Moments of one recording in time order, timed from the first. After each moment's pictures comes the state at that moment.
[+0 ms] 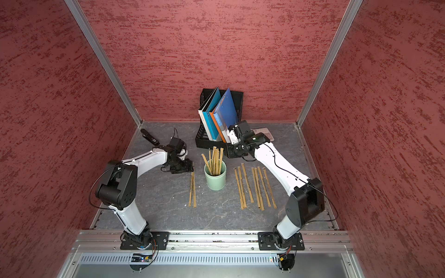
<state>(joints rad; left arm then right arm) -0.30 1.78 1.15 -0.70 0.20 -0.32 0.50 1.63 1.51 -0.86 -0.28 0.30</state>
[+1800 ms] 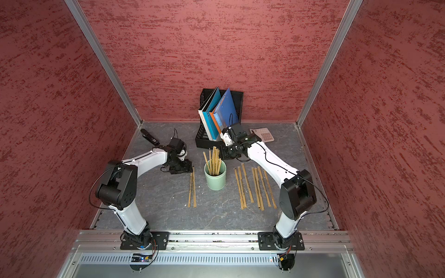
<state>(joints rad) -0.30 1.78 1.15 -0.72 0.18 -0.31 0.52 1.70 1.51 -0.79 -0.36 0.33</state>
